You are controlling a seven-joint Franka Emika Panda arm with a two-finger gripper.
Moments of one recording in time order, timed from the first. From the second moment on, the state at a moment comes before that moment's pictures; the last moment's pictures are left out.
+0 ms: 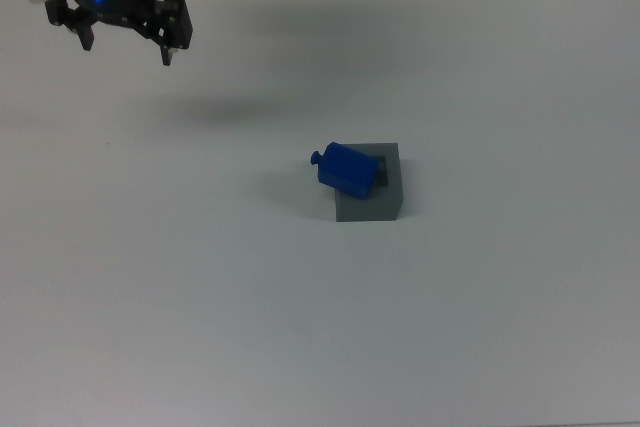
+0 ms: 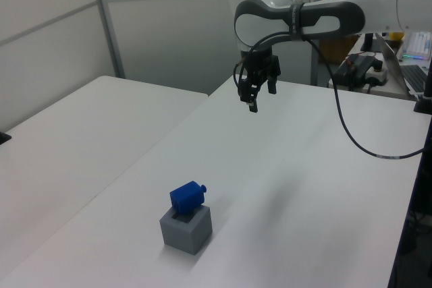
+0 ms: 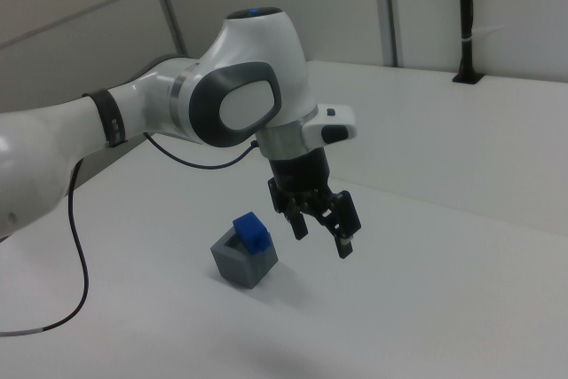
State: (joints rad) arm 0.12 0.17 -0.32 -1.58 -0.08 1.73 -0.05
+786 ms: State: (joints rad) arm 0.24 0.20 -0.29 -1.58 -0.06 1.73 -0.05
